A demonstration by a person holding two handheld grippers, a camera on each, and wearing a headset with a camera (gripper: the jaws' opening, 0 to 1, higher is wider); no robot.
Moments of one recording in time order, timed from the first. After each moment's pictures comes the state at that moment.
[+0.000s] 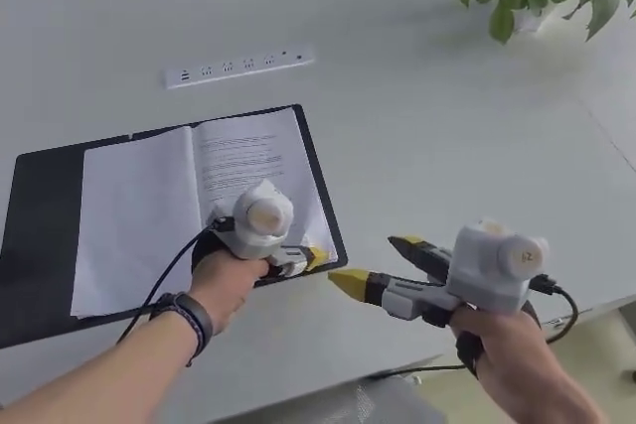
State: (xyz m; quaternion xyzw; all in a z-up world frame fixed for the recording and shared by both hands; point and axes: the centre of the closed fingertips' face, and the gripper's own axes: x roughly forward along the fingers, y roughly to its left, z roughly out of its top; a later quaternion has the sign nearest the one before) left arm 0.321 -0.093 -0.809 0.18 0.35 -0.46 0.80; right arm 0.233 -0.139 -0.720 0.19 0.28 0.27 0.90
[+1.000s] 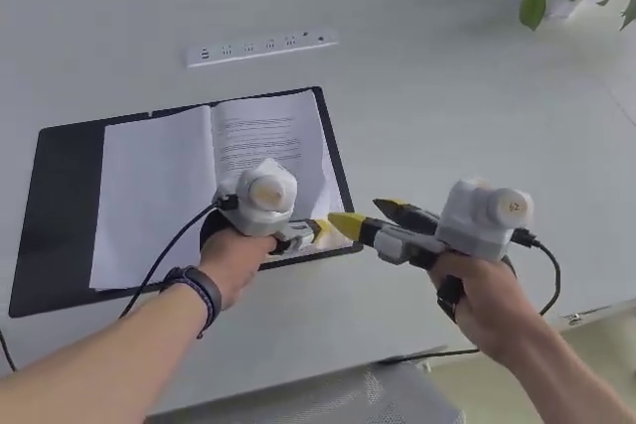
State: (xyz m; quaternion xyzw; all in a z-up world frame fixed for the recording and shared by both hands) left arm 0.332 -0.087 -0.807 0.14 0.34 -0.45 0.82; right arm 0.294 -0.124 -0.729 0.26 0.26 0.28 0.88
